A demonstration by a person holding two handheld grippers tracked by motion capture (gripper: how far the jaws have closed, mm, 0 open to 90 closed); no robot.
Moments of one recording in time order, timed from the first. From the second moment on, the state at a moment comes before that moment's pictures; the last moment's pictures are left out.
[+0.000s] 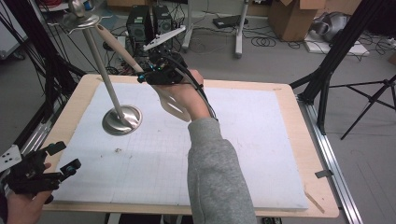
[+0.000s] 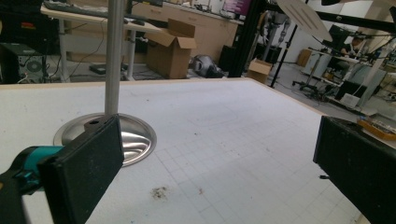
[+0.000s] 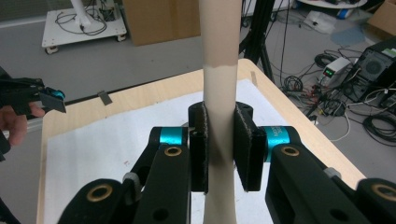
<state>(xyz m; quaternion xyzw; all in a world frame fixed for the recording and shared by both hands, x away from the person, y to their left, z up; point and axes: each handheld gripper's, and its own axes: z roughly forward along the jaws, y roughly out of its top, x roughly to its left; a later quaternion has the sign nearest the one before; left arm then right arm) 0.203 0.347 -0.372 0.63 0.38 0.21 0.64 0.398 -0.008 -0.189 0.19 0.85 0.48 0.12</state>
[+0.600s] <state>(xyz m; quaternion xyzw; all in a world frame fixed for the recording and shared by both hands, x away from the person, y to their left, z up) 0.198 0.350 -0.372 0.63 0.38 0.21 0.64 0.407 0.012 -0.207 0.19 0.86 0.47 0.11</state>
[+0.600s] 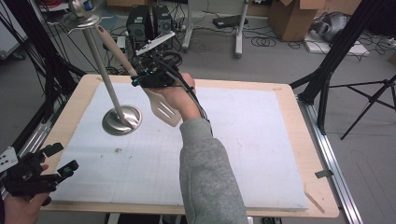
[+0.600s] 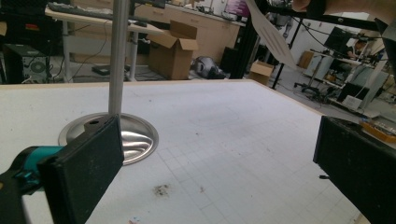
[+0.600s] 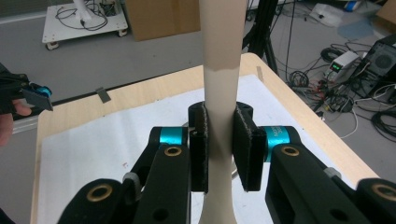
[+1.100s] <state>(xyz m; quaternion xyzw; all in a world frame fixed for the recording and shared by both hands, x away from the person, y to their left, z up) 0.197 0.352 -0.372 0.63 0.38 0.21 0.64 0.413 0.024 -0.219 0.18 0.85 0.48 0.11</state>
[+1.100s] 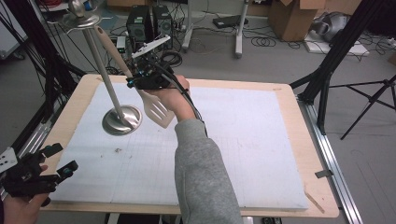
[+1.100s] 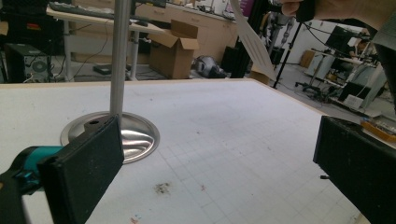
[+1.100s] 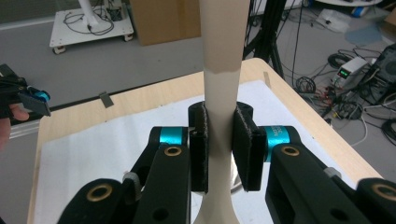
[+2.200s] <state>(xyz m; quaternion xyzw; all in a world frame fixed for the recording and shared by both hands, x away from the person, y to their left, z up) 0.192 0.352 -0.372 0.63 0.38 0.22 0.64 0.411 0.029 -0.230 0.19 0.82 0.52 0.11</state>
